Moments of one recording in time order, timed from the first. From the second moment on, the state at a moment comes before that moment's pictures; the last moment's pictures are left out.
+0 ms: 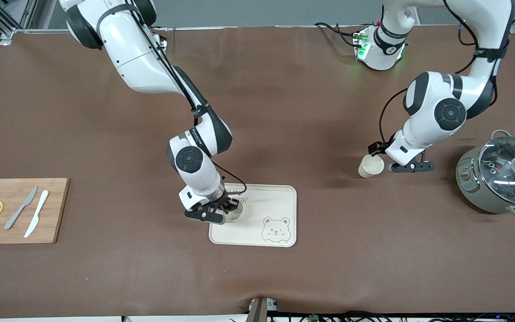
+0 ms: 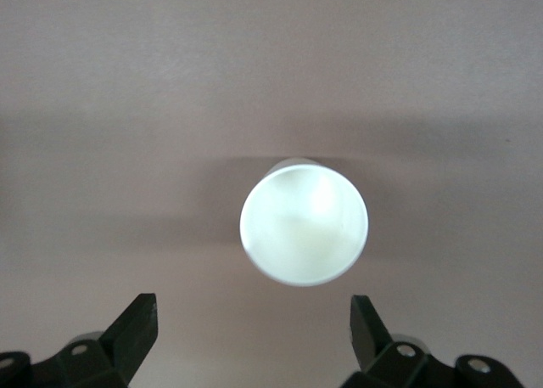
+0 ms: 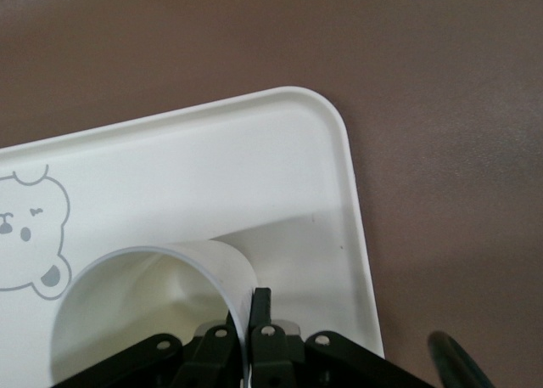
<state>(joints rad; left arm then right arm) -0.16 0.13 -0.05 -2.18 -0.02 2.19 -0.22 0.56 0.87 -0.04 -1.37 0.07 2.48 0.70</state>
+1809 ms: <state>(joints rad) -0.07 -0.04 -0.02 -1.73 -0.02 1.74 -0.08 0.20 0.52 -0.08 -1.59 0.07 2.13 0.04</state>
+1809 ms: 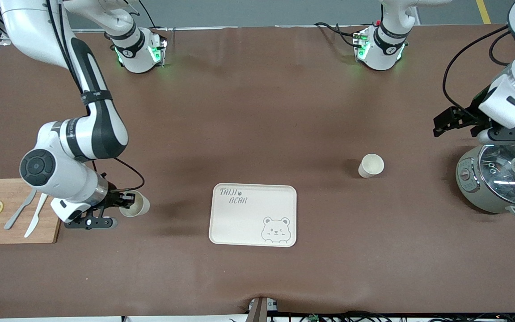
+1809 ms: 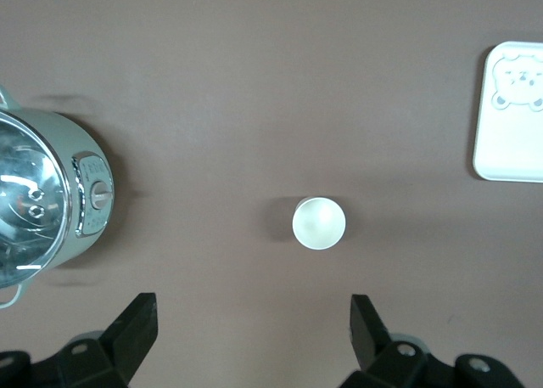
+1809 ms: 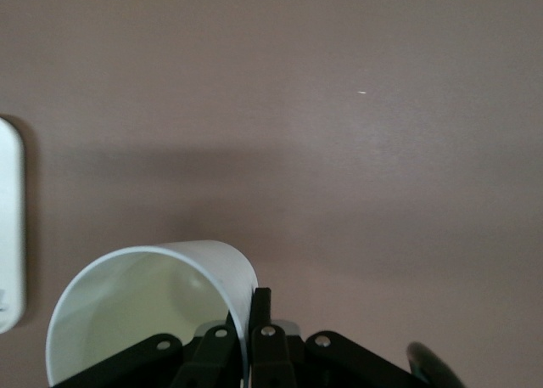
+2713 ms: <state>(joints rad) -0.06 0.01 -0.03 -1.48 -0.02 1.54 -0.08 0.08 0.52 -0.08 -1.83 0.07 2.47 -0.20</state>
